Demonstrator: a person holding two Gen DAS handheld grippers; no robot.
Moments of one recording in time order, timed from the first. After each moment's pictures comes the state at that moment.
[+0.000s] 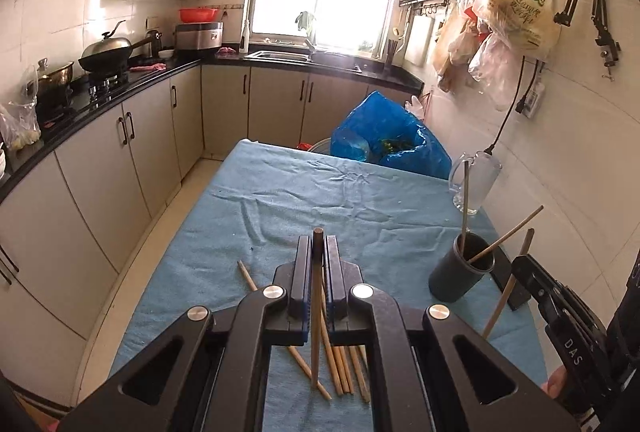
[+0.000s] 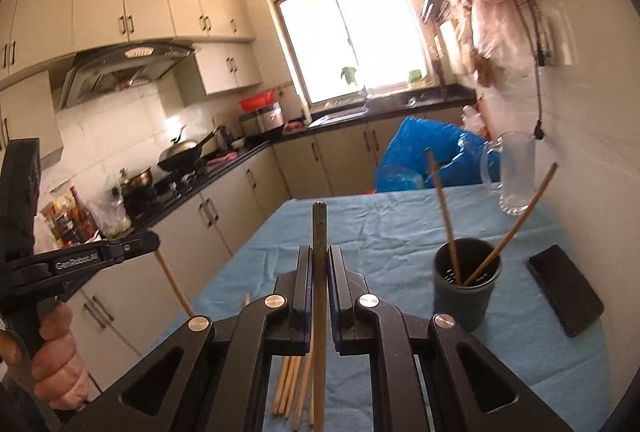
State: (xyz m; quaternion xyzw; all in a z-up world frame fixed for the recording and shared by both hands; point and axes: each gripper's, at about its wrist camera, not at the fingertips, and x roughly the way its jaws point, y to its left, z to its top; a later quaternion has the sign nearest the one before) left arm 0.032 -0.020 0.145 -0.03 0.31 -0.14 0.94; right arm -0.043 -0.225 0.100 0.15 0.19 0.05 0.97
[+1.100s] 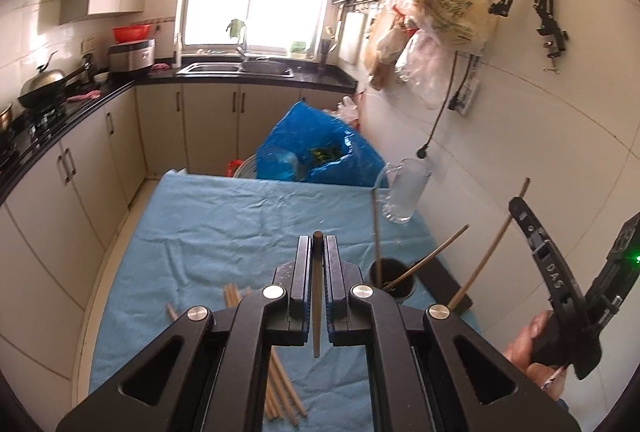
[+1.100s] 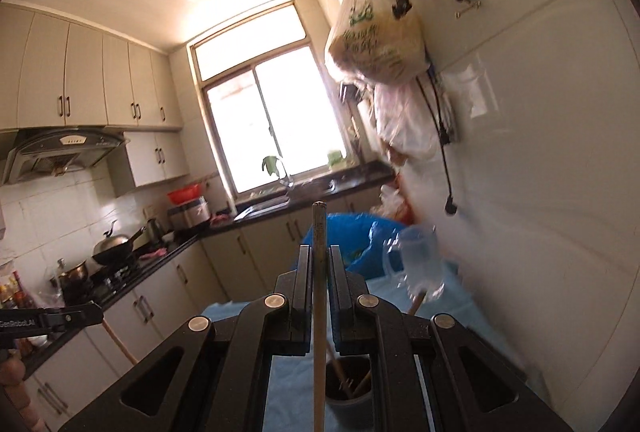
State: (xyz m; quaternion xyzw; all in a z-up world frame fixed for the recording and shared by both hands) left arm 0.046 -0.106 0.207 0.00 0.30 -0.25 0.92; right arm -0.057 -0.318 0.155 0.18 0.06 -0.10 0.98
